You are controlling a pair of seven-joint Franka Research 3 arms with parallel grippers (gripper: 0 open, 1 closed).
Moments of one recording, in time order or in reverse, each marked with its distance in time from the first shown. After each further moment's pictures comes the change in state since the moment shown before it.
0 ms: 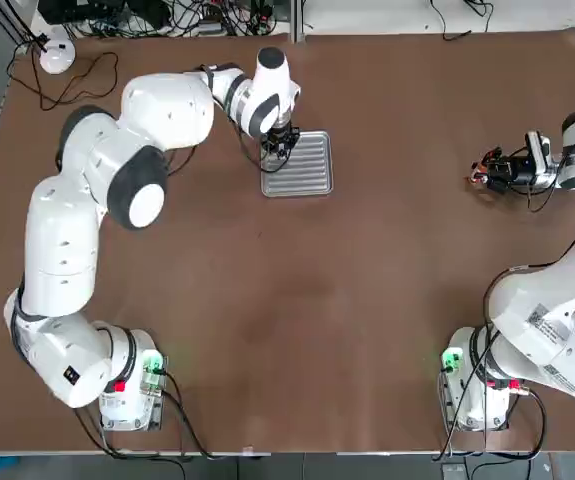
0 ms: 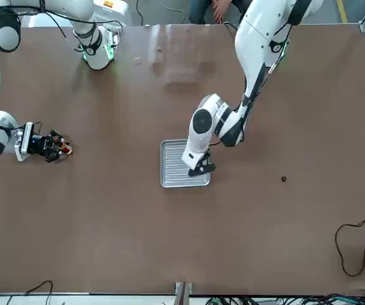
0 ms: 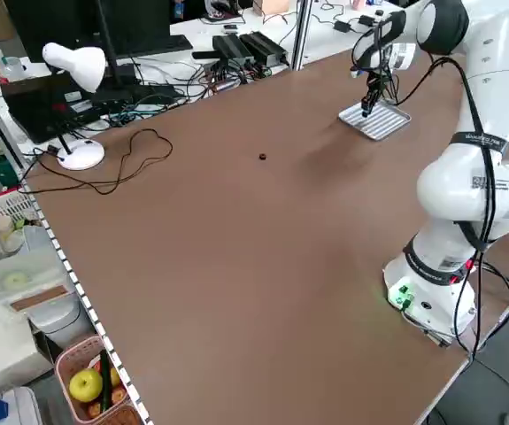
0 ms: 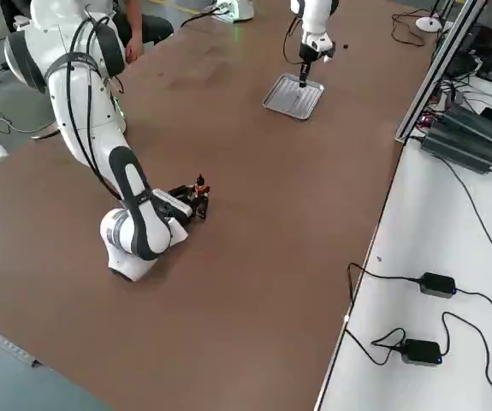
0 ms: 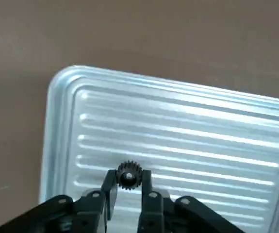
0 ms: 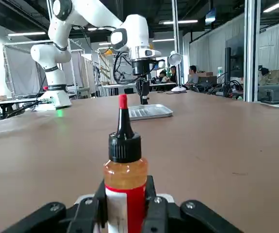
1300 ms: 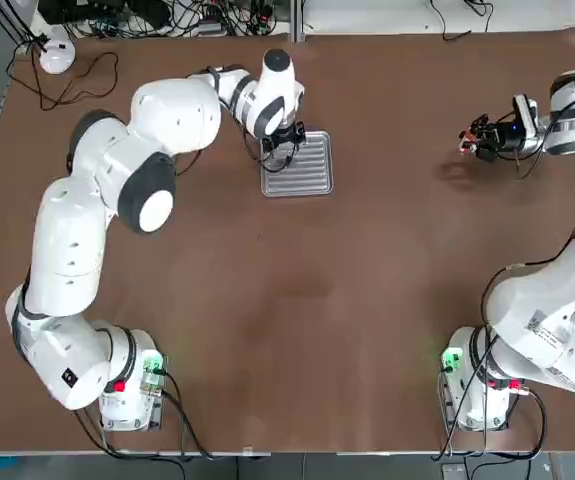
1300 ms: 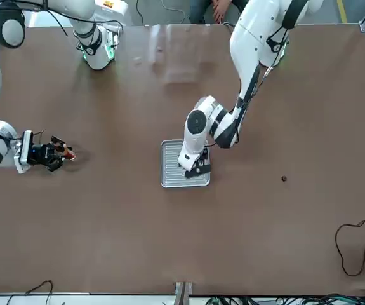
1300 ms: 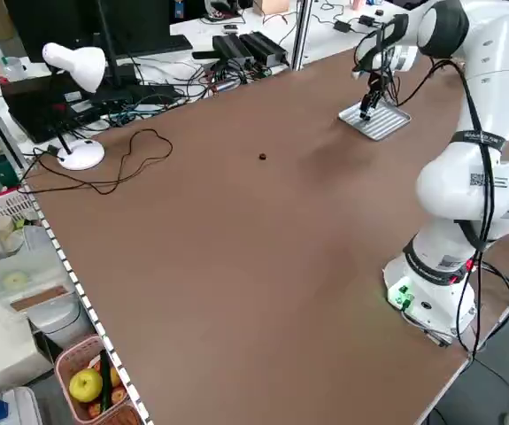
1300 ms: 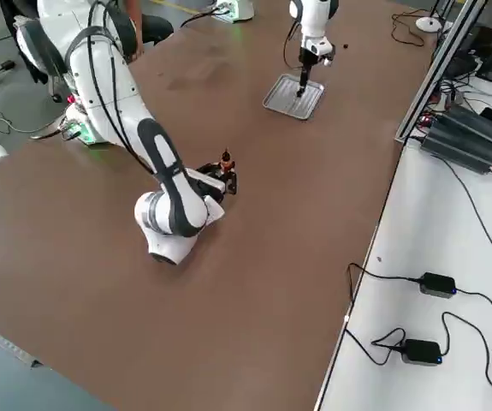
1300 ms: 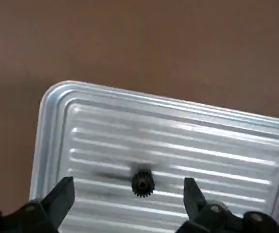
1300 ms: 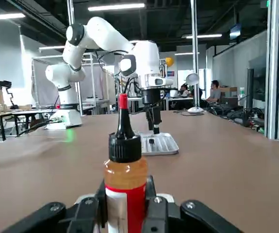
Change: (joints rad) left arm -0.021 0.021 0.047 0.052 0.000 -0.019 0.005; right arm 0.131 -0.075 0.058 0.034 0.091 -0.062 0.108
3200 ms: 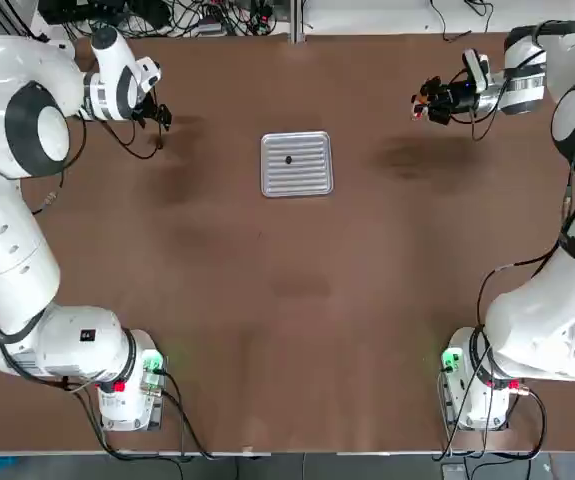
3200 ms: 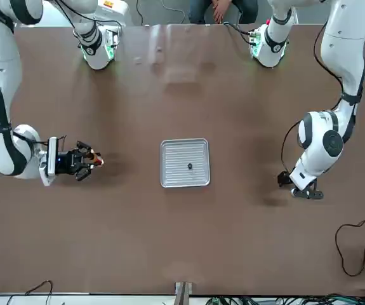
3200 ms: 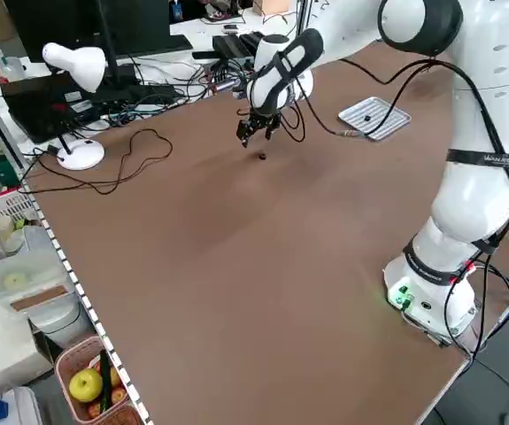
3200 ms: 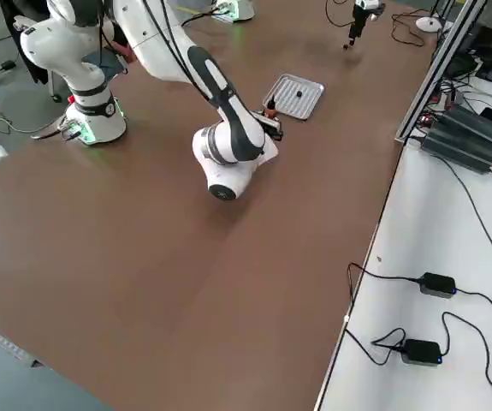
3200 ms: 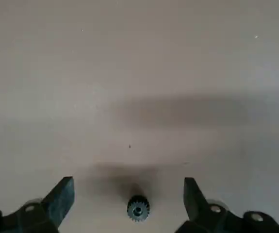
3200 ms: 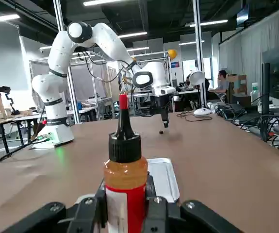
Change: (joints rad) left arm 0.701 -0.277 0.014 -0.527 0.001 0.314 1.005; right arm 0.311 -0.253 -0.001 -0.207 0.223 0.169 0.182
